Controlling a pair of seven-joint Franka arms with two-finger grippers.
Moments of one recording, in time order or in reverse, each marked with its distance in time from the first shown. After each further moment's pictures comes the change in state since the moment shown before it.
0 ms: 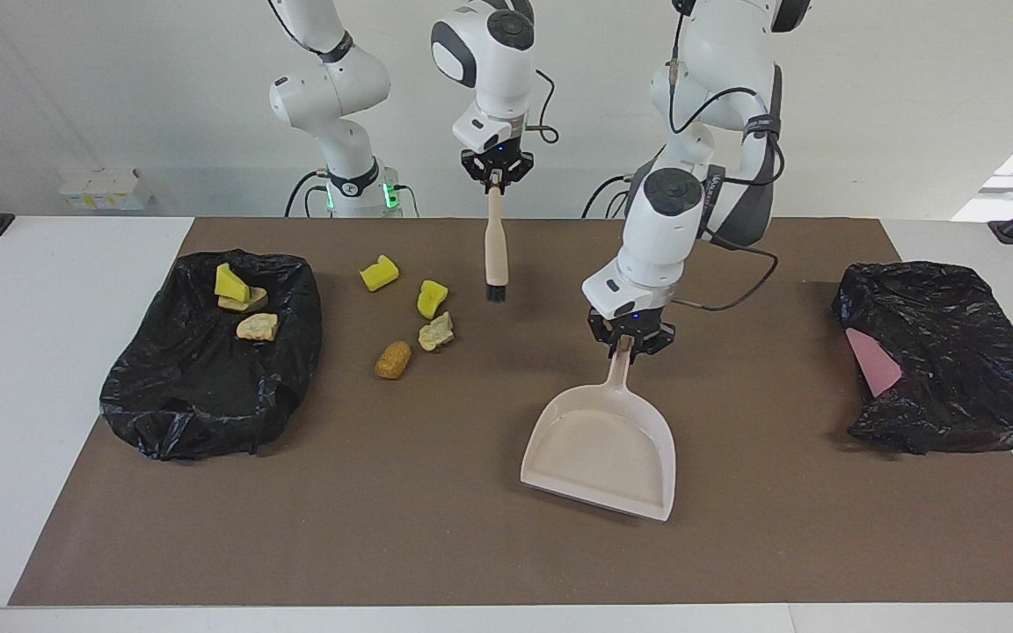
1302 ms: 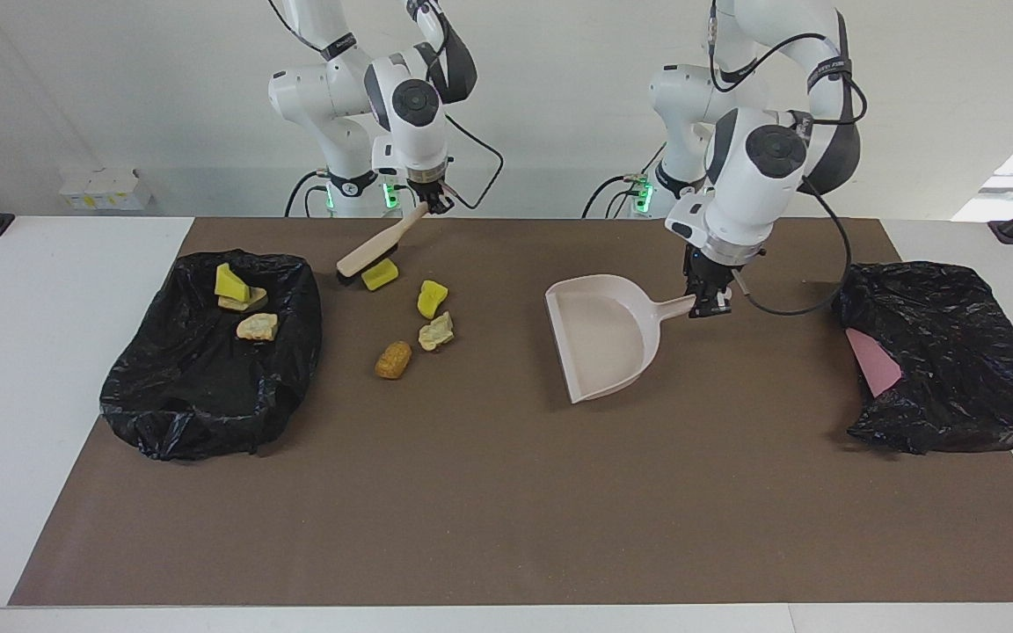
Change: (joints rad) left arm 0.095 -0.227 -0.014 -0.252 0.000 -0.093 1.142; right arm -0.228 -0.104 0.011 -0.280 0.136 0.013 0.432
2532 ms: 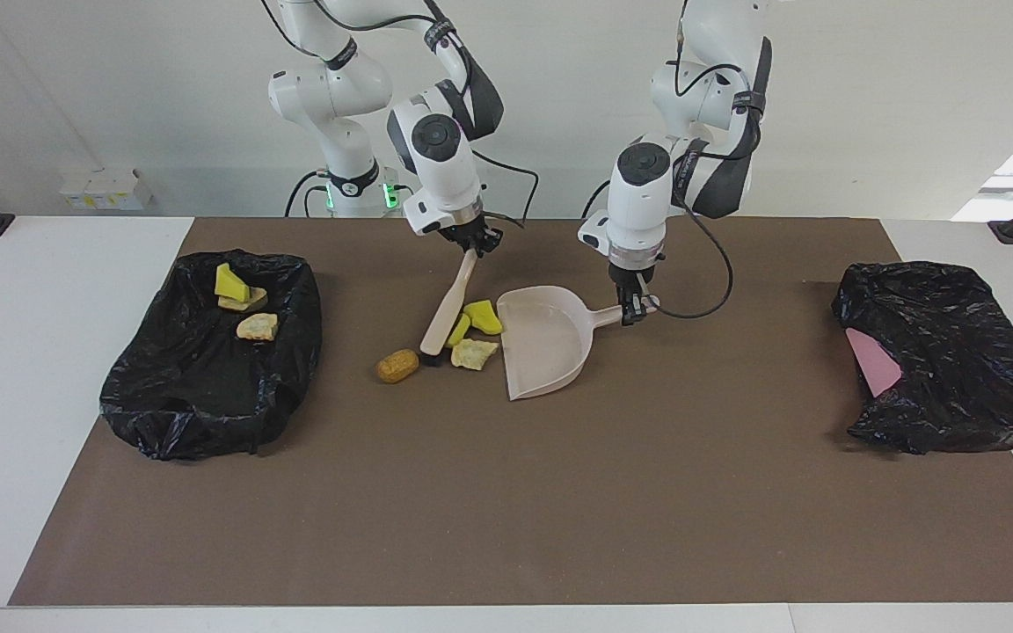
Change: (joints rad) left arm -0.192 0.047 -0.006 -0.113 0.129 0.195 -0.273; right arm -0.009 0.398 -0.002 0.338 0.001 0.236 -0.444
